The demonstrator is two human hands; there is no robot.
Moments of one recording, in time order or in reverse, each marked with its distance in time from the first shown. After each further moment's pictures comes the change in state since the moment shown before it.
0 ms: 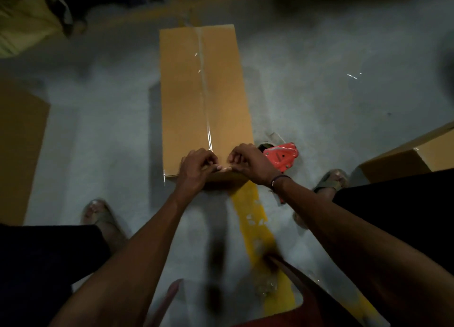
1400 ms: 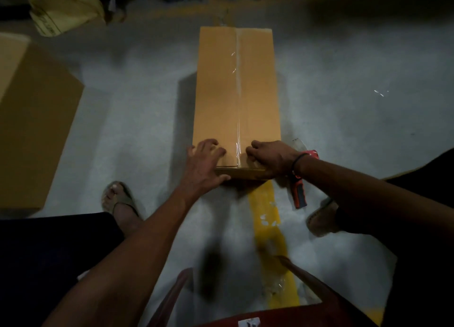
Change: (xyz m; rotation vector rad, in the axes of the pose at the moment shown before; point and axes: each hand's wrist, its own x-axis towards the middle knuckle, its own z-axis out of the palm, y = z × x) left_hand -0.033 -0.017 -0.054 0.466 -0.008 0.080; right_hand 0.045 -0.036 -0.024 -0.742 -0.547 -0.258
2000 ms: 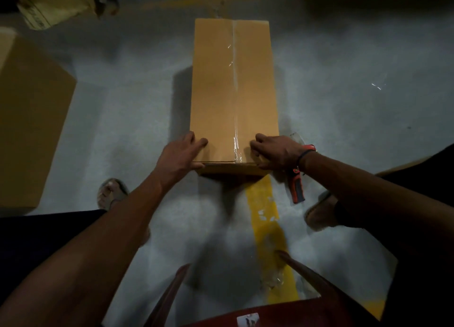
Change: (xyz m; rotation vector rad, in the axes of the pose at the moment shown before) left_hand 0.005 -0.052 -0.021 0.146 -0.140 0.091; right_hand -0.014 0.010 0.003 0.035 -0.025 0.076
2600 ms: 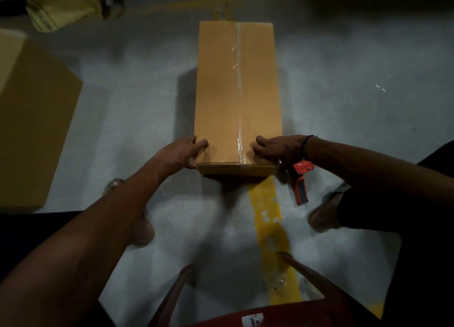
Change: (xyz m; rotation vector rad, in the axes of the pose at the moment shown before) left_hand 0.017 -0.036 0.001 -0.106 -0.253 0.114; right_hand 0.023 0.022 -0.011 -0.255 -0.293 -0.224
